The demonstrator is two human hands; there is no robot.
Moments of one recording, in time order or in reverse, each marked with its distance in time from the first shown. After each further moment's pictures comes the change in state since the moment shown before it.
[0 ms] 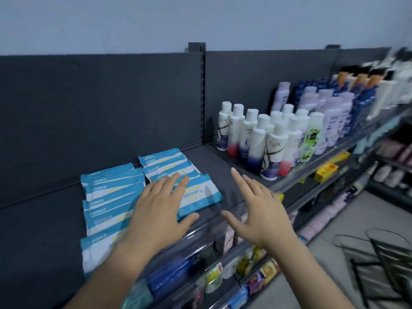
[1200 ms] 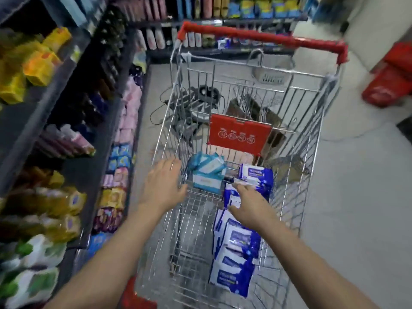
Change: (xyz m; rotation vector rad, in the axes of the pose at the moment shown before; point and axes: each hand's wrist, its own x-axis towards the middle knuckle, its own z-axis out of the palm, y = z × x) left_hand -0.098 0.524 0.201 -0.306 -0.376 0.959; right_hand -0.481 0.275 0.044 0.267 -0.253 1.362
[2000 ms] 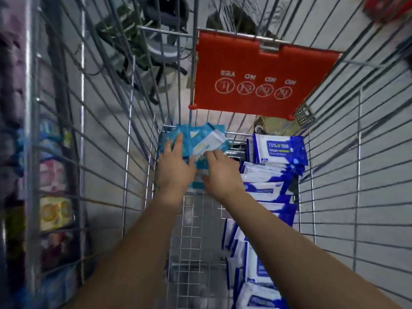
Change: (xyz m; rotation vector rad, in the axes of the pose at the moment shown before) left_hand 0.201 -0.027 0.309 -0.464 -0.137 -0.182; right_hand 0.282 0.024 0.159 -0.085 0.113 0.088
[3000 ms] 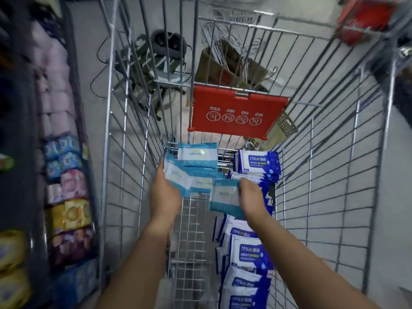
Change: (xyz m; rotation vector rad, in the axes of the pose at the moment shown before) left_hand -0.103 0.030 -0.108 -0.475 0.032 -0.247; right_hand -0.111 -0.001 -0.063 1.071 0.144 0.607
